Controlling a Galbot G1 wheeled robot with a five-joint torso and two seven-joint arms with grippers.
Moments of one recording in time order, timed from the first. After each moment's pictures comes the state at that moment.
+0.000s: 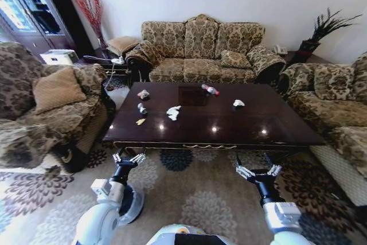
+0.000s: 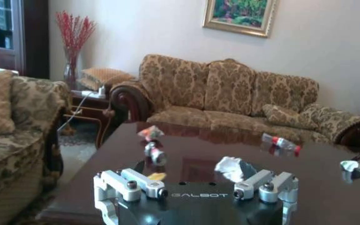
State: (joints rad) left arm 1.70 -1.41 -0.66 -2.28 -0.33 0.13 0.03; right arm -1.90 1.39 0.64 2.43 -0.06 -0.12 0.07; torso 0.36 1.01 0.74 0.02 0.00
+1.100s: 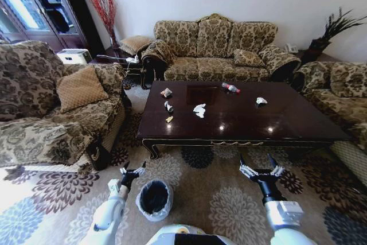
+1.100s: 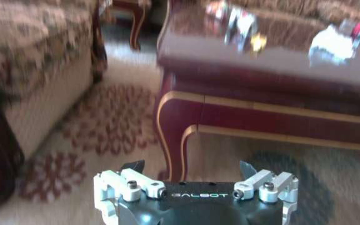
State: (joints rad) left arm 1.50 -1.36 -0.65 -1.63 -0.33 0.13 0.14; right arm -1.89 1.41 0.69 2.38 0.02 -0.05 0.09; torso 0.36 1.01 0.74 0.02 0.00
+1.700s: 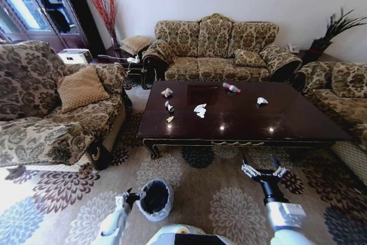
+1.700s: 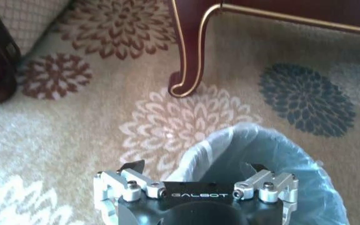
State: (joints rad) left arm 1.37 -1.37 -0.62 -1.20 -0.26 0.11 0.20; right arm -1.89 1.43 0.69 2.37 0.03 -0.01 0.09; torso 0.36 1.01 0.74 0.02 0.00
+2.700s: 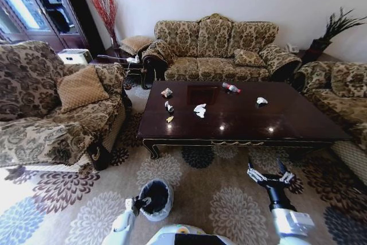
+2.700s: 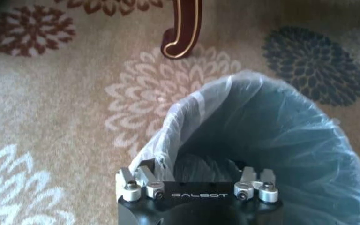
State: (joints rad) left arm 1.23 -1.45 -0.65 -0.92 -0.15 0.07 0.23; right arm -1.94 1.43 0.76 2.33 0.09 0.11 0.09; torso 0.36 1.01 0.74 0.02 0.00
